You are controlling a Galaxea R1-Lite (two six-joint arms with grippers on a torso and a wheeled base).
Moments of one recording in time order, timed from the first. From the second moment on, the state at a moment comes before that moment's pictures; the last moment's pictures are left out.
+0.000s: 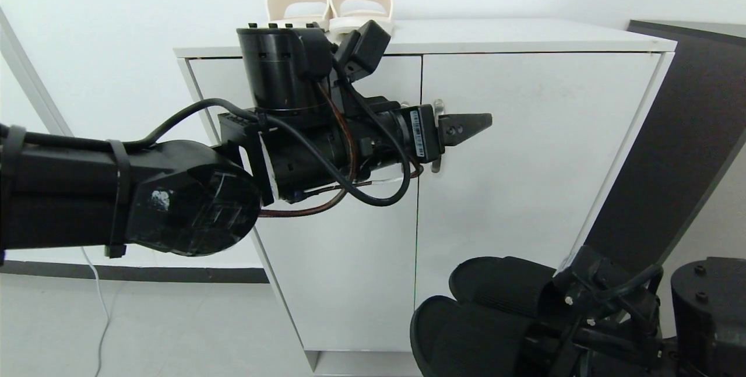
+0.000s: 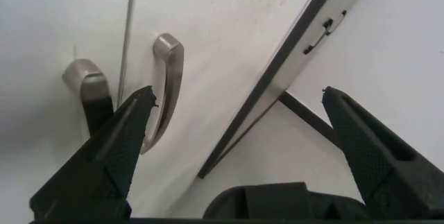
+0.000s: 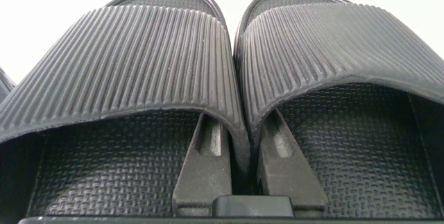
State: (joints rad) left arm -0.68 1.81 -1.29 -0.52 -0.25 -0.28; right arm 0.88 1.43 -0.41 -0.62 -0.09 0.04
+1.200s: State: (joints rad) left arm -0.70 1.79 -1.23 -0.53 -0.26 -0.27; right arm 0.91 1.42 -0.36 -0.63 -0.02 0.03
